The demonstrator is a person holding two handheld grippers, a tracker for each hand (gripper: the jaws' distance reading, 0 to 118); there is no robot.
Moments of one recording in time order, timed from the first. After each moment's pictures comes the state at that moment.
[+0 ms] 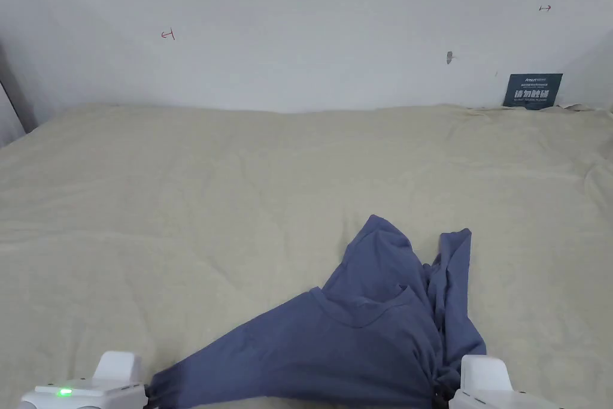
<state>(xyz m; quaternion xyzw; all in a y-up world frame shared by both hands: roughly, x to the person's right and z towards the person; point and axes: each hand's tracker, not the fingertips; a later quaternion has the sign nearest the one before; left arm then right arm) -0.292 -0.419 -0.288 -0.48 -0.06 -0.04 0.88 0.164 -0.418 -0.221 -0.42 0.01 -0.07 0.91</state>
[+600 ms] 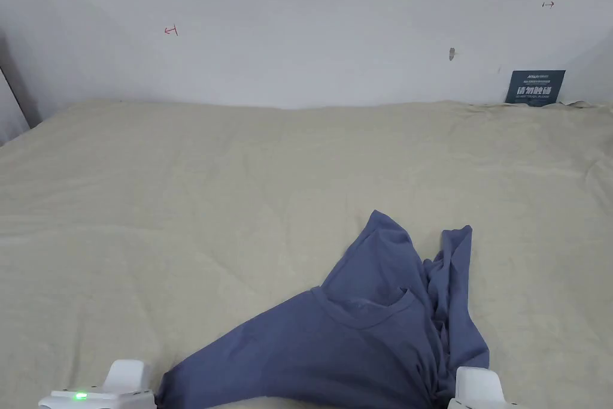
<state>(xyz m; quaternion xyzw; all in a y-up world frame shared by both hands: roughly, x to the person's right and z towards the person) -0.286 -0.435 -0.281 -0.50 -0.05 -0.03 0.87 0.141 -0.418 -0.207 -0.44 -0.01 -0.08 0.89</state>
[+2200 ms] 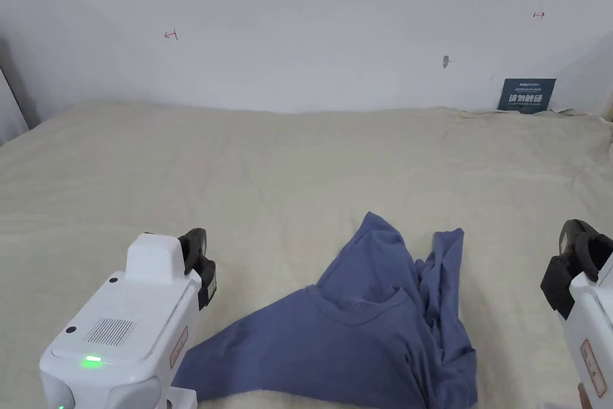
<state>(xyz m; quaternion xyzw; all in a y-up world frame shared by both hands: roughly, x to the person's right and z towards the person) -0.201 -0.278 -0.245 -0.09 -0.09 -0.03 0.99 0.176 -0.234 -0.146 -0.02 -0.15 0.01 0.99</state>
